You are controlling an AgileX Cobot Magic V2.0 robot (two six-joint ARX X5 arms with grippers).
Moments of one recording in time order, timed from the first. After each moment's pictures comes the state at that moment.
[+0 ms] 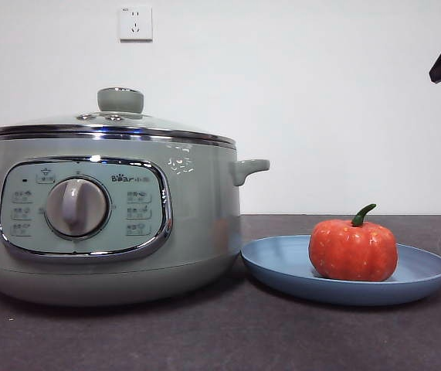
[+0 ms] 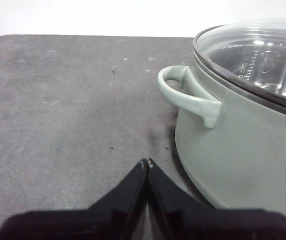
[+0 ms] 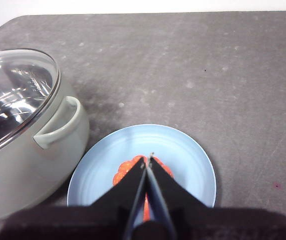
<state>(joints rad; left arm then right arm) -0.07 0.05 0.02 -0.18 0.02 -0.05 0.48 0.62 0.53 -0.31 0.08 0.15</state>
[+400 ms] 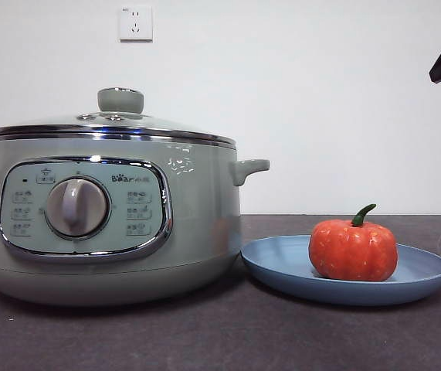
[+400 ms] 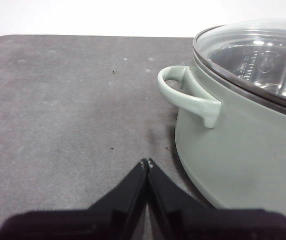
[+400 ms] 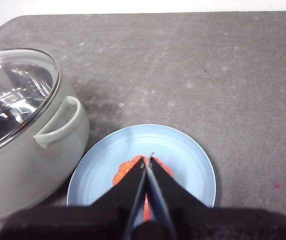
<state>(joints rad) -0.07 0.05 0.02 -0.18 0.02 -0.05 0.48 0.61 0.53 -0.31 0.08 0.14</state>
